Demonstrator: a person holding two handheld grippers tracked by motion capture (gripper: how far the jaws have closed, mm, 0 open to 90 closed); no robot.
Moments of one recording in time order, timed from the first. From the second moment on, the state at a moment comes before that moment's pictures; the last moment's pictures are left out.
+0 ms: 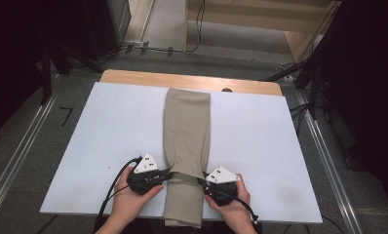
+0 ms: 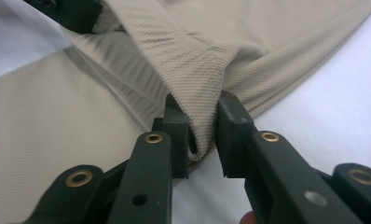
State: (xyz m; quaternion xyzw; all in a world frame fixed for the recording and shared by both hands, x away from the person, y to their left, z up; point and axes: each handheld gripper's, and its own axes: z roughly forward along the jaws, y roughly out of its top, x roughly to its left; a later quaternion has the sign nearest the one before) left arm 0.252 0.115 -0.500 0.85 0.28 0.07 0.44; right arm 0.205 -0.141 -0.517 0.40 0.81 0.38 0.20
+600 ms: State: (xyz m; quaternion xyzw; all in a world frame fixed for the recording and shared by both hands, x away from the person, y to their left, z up) left arm 0.206 0.131 -0.486 0.85 0.25 0.04 0.46; right arm 0.162 -0.148 -0.504 0.39 0.80 0.43 0.14
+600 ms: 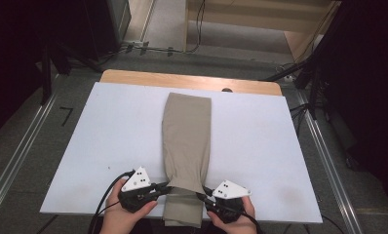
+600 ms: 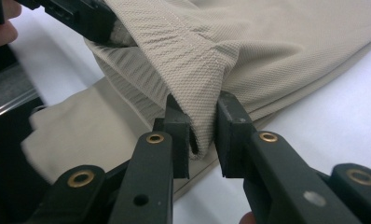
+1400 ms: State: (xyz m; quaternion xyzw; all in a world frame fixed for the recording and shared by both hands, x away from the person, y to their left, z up) left arm 0.150 0.154 -0.473 0.82 0.25 0.02 0.51; right arm 0.098 -0.153 -0.494 0.39 0.80 0.44 0.11
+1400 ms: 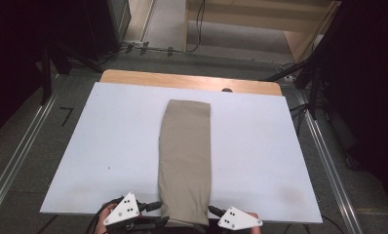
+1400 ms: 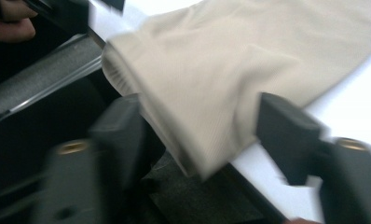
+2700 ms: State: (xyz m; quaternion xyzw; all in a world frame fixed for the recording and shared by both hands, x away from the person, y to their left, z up) left arm 0.350 0.139 -0.443 0.81 0.25 0.02 0.53; right arm 0.273 -0.205 -0.438 0.40 0.77 0.47 0.17
